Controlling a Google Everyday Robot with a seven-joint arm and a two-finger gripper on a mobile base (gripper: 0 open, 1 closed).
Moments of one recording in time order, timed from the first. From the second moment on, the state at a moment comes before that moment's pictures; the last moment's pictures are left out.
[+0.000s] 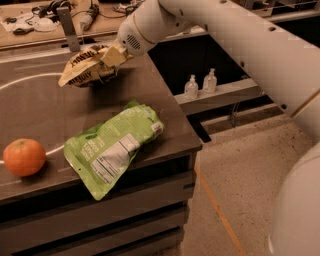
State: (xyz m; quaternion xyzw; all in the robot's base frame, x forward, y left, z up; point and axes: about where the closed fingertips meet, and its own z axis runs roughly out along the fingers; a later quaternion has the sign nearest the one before) arm 0.665 0.127 0.956 -0.55 0.71 0.21 0.38
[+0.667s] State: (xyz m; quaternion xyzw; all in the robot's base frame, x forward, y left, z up) arm 0.595 0.123 0.988 -0.55 0.70 0.23 0.38
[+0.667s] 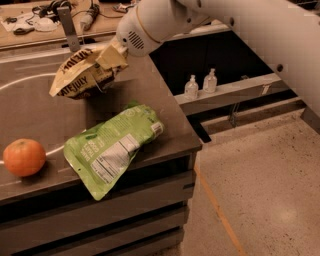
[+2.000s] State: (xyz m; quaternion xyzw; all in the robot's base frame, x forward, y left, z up) arm 0.541 0.099 0.996 -0.55 0.70 0.27 0.36
